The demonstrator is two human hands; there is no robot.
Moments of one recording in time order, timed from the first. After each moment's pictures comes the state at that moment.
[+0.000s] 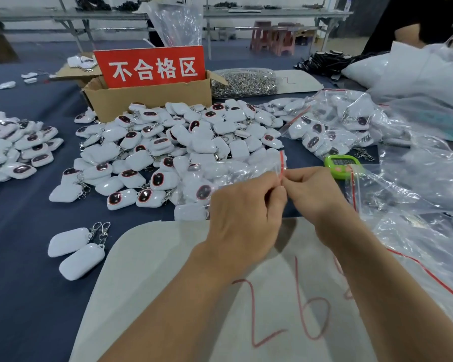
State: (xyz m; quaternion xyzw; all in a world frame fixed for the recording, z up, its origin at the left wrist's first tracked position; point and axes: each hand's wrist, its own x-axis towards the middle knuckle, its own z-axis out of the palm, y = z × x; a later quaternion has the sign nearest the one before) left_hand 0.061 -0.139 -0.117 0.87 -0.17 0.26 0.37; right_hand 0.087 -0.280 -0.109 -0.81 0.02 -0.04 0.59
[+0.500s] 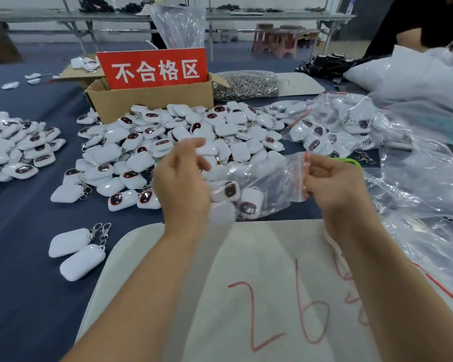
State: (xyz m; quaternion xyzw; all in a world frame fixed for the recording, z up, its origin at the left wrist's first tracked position) left_hand 0.098 -0.090 -0.105 0.65 0.09 0.28 0.70; right_hand 0.092 -0.297 -0.107 -0.71 0.07 -0.13 0.69
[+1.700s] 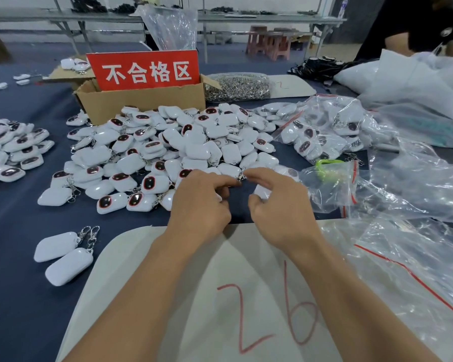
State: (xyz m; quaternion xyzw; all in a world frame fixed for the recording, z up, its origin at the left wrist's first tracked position) left_hand 0.100 -0.096 -0.130 0.92 -0.09 0.13 0.37; right_hand 0.079 -0.251 -0.120 -0.89 -0.04 -0.15 0.43
